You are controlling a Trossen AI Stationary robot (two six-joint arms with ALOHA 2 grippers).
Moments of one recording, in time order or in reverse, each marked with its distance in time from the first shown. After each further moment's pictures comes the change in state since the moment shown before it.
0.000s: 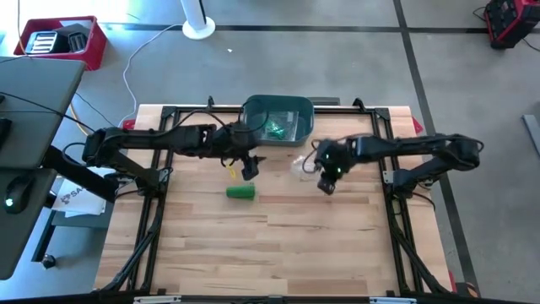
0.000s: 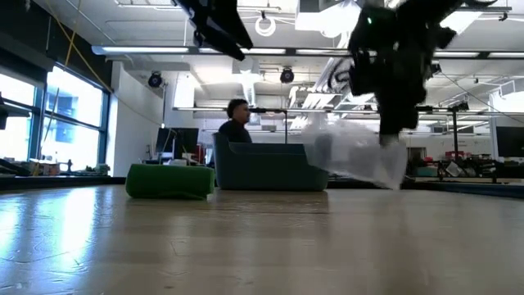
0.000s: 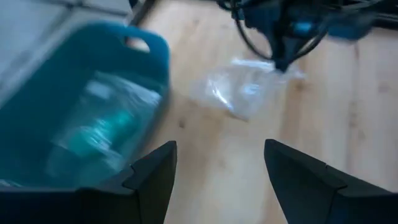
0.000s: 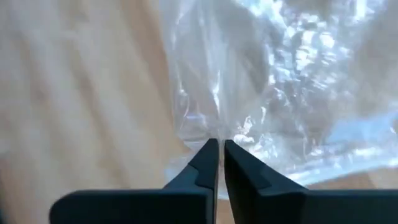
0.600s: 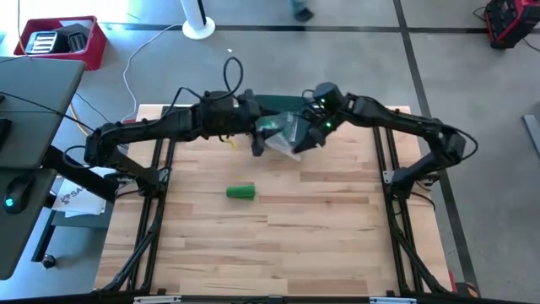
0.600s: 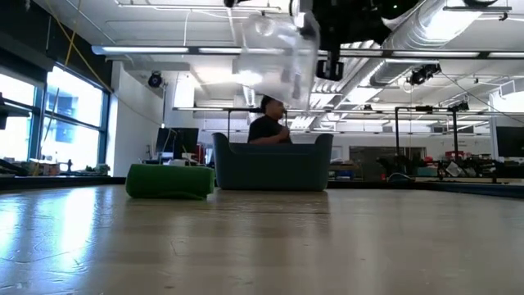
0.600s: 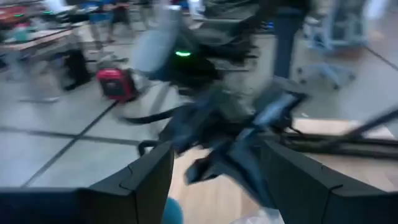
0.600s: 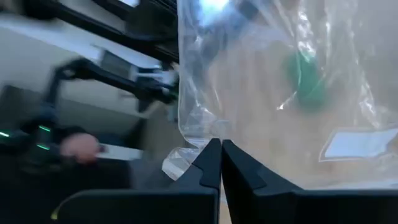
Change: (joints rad) left arm 0.104 0.009 0.153 0.380 0.139 0.231; right arm -0.298 0.127 0.451 0.145 -0.755 0.061
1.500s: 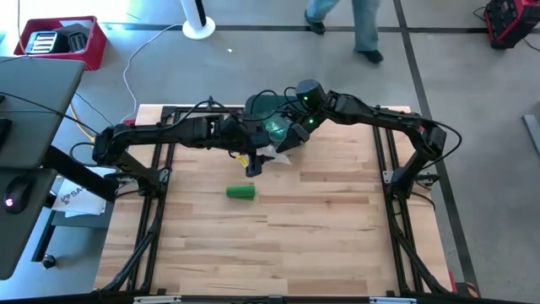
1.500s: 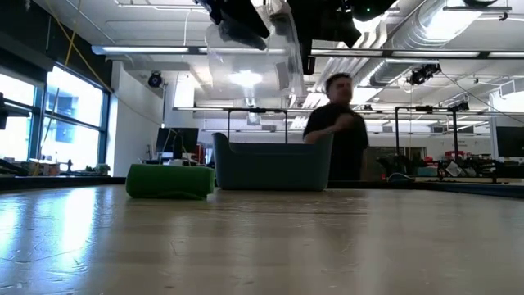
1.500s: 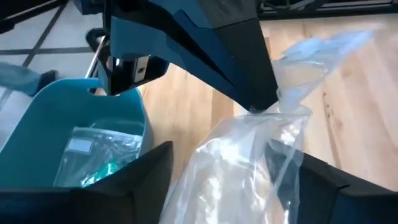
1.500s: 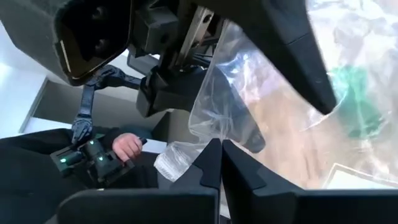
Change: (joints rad) left arm -0.043 0.082 -0.002 -0.395 0.049 0.047; right arm 0.043 0.194 0.184 0.141 -0.104 0.174
